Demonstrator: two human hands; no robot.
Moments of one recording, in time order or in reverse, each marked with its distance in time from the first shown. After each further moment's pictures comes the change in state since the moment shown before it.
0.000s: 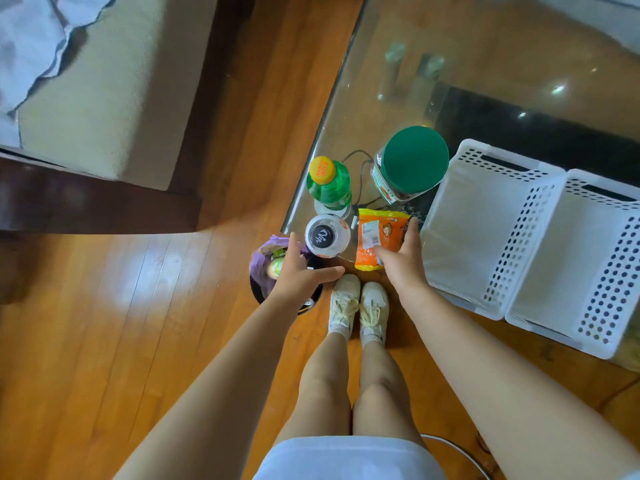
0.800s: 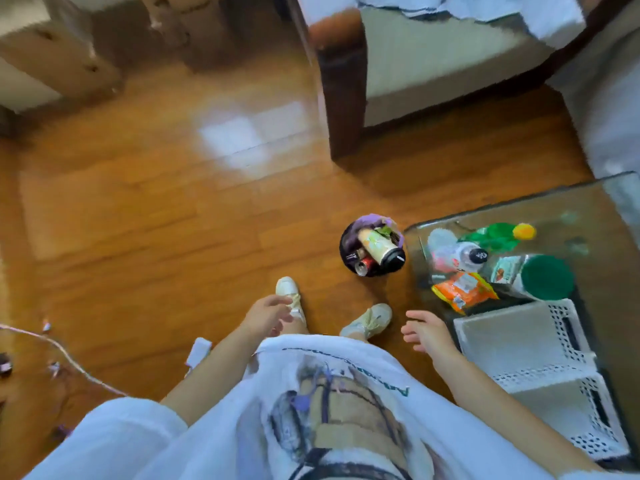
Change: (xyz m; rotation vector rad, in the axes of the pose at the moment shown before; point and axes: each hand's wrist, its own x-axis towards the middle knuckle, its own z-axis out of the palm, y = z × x) left_hand -0.298 -0.187 -0.078 -0.690 0.430 -0.451; right_hand -0.209 -0.008 0.001 -0.845 -0.459 0.015
